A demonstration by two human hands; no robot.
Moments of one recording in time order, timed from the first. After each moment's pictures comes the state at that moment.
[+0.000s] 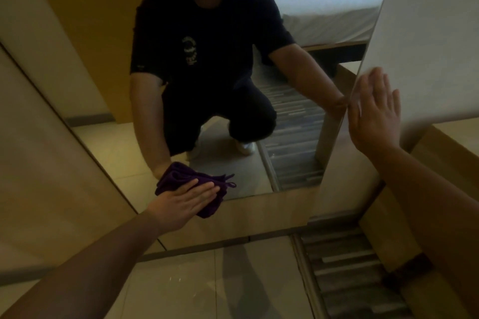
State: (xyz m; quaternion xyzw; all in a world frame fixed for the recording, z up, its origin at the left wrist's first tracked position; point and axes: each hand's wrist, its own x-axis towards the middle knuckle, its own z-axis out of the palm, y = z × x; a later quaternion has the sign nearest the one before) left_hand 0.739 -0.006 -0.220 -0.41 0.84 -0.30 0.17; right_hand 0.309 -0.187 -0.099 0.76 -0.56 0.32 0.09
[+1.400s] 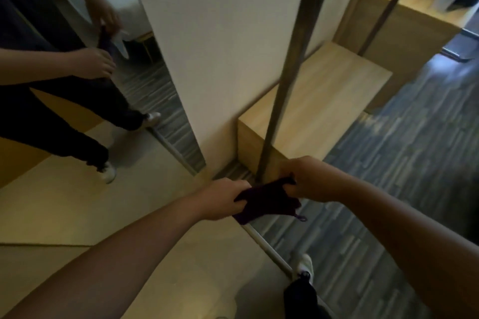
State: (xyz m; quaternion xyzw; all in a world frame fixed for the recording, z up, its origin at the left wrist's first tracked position) left_hand 0.408 0.062 0.259 -0.29 0.88 0.34 0.12; right_hand 0.178 0.134 0.317 0.70 -0.63 -0.04 -0.34
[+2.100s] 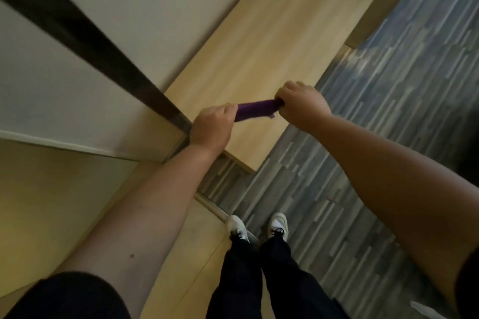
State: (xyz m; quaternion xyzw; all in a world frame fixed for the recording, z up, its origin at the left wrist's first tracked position) left_hand 0.089 -0.065 0.098 -0.34 0.94 0.07 -0.02; right_hand -0.129 0.010 0.125 0.64 -0.74 0.03 -0.18
